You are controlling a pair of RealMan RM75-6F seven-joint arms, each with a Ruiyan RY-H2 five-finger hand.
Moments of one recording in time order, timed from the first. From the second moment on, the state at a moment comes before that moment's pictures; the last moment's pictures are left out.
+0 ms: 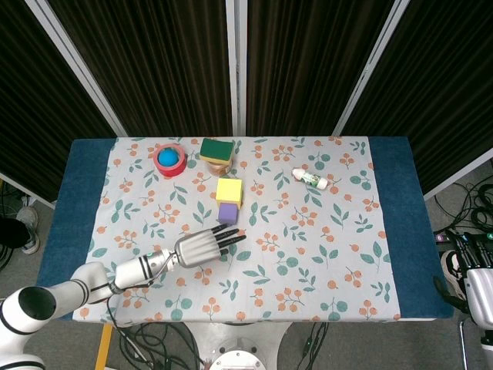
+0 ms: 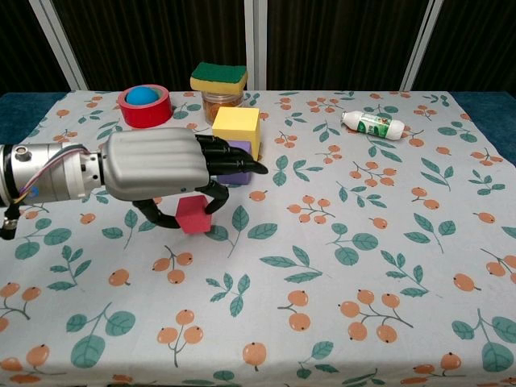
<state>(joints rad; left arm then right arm) -0.94 -1.71 0.17 -0.90 1.89 1.15 0.00 -0.01 -0.99 0.03 -1.67 -1.60 1.60 0.06</state>
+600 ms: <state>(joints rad) -1.04 -1.83 0.11 -0.71 1.86 1.06 -0.03 -0.02 -0.98 0.03 -1.65 -1.59 1.61 0.08</state>
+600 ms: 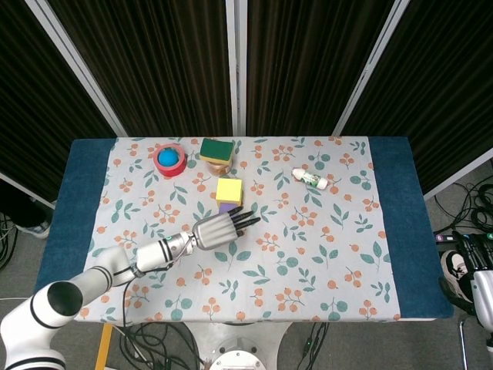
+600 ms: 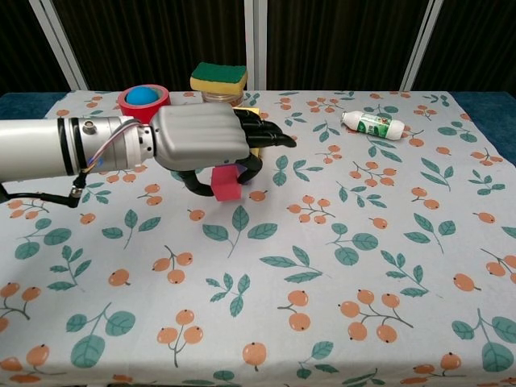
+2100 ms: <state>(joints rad) -0.98 -1.87 0.01 -0.81 1.71 1.22 -0.10 -0.03 -0.99 0.03 -1.63 -1.60 1.62 0.11</state>
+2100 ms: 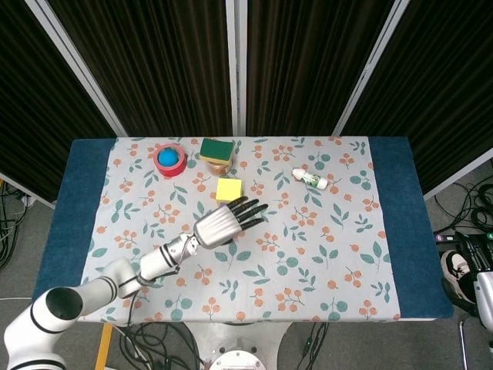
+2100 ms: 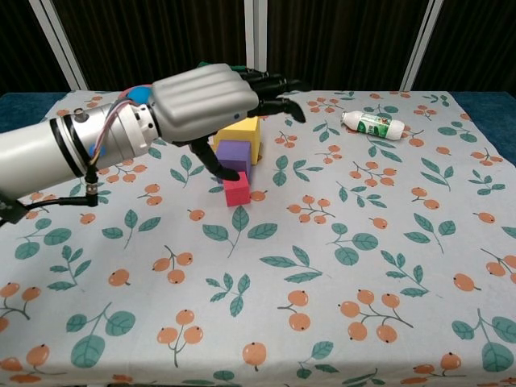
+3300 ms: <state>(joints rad) -0.98 -2.07 0.02 -0.52 1.69 1.13 0.03 -0.04 -0.99 0.03 -1.64 -1.58 1.62 0.10</state>
